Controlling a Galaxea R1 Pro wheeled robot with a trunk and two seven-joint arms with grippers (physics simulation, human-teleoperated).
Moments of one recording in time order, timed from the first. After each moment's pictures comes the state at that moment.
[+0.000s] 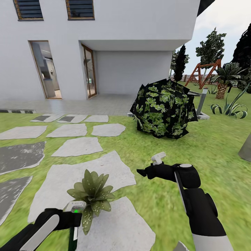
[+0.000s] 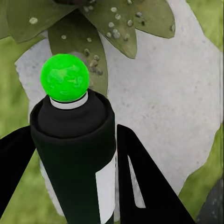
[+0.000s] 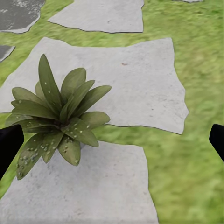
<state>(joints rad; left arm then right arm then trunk) -0.33 0.43 -0.54 -1.29 1.00 0.79 0.34 -0.51 0.08 0.02 -1.61 0.39 0.98 0.81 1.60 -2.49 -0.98</state>
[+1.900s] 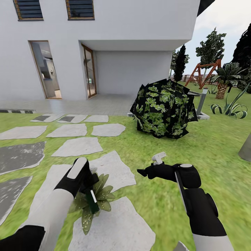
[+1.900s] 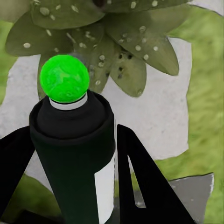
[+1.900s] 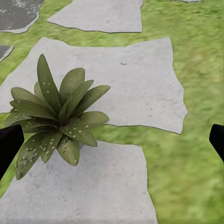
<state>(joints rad) -0.85 -0.06 -0.05 -0.78 1.28 0.87 1.20 -0.51 0.07 0.02 -1.61 0.39 0.98 0.81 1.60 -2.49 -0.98</state>
